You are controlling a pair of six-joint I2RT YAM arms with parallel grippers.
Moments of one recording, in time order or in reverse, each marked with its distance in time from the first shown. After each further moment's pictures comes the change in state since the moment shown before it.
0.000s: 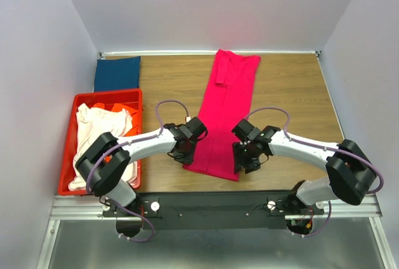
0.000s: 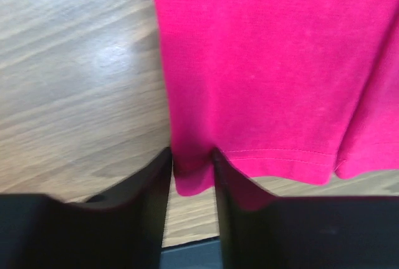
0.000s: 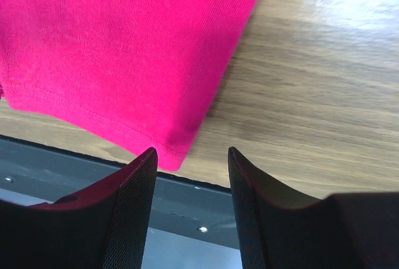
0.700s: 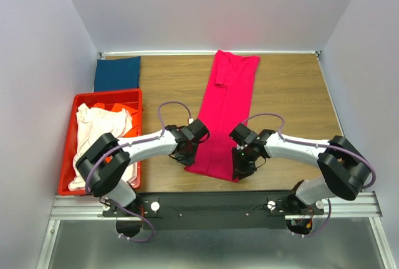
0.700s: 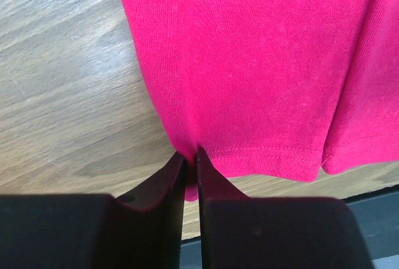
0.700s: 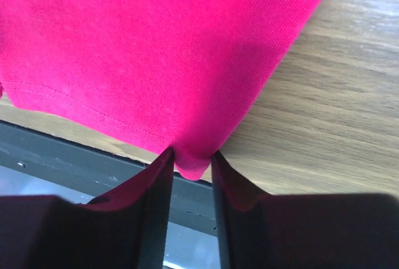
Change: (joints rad) left arm -0.040 -0.002 -0.003 0.014 0.015 -0.011; right arm 0.030 0.057 -0.052 0.095 -0.107 0.054
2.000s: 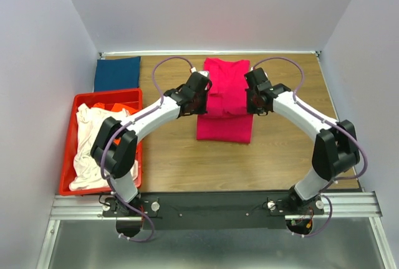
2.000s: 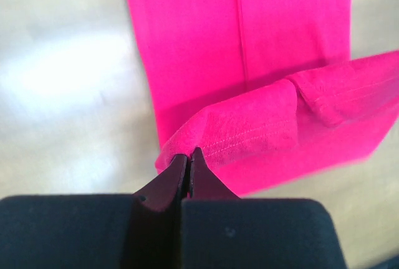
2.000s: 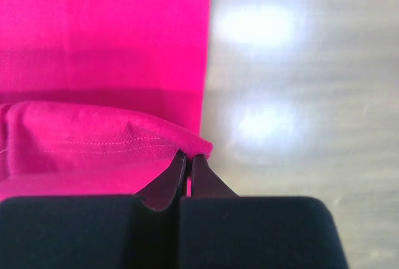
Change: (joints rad) left arm 0.213 0.180 0.467 0.168 -0.045 0.111; right arm -0.355 0.159 0.531 -0.045 0.438 -0.397
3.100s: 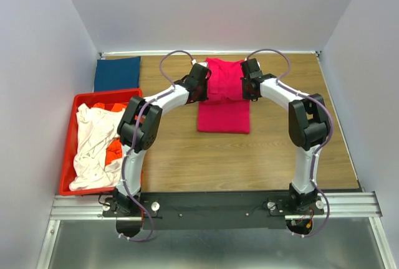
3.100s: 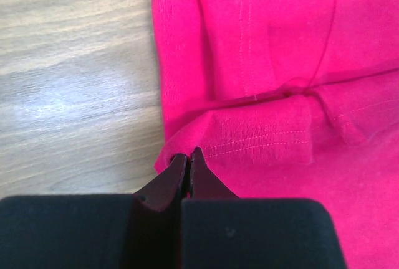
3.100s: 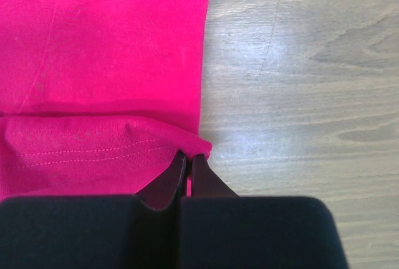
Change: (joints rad) left arm 0.137 0.395 0.256 0.196 0.000 0.052; right arm -0.113 0.422 0.265 0.215 0.034 -0.136
